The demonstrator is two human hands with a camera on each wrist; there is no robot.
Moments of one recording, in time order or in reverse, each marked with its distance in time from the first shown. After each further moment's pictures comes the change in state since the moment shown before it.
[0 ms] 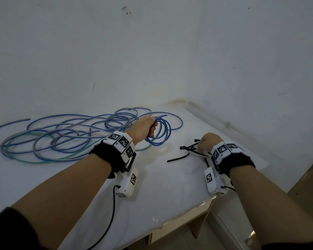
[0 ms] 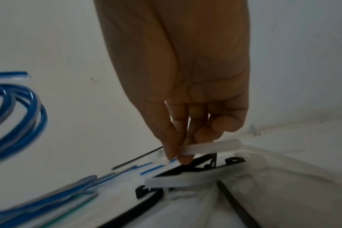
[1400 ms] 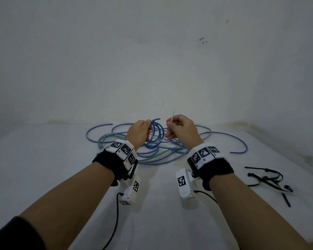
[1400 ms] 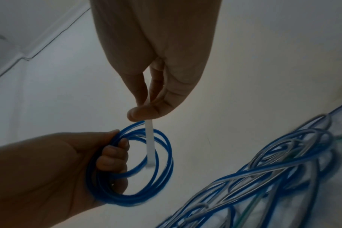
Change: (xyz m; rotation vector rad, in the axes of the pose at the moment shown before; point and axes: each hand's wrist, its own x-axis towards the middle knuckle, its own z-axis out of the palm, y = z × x) left_hand -0.091 -0.007 -0.185 0.168 0.627 0.099; right_hand -0.100 -0.273 0.034 1.132 -0.062 -0.826
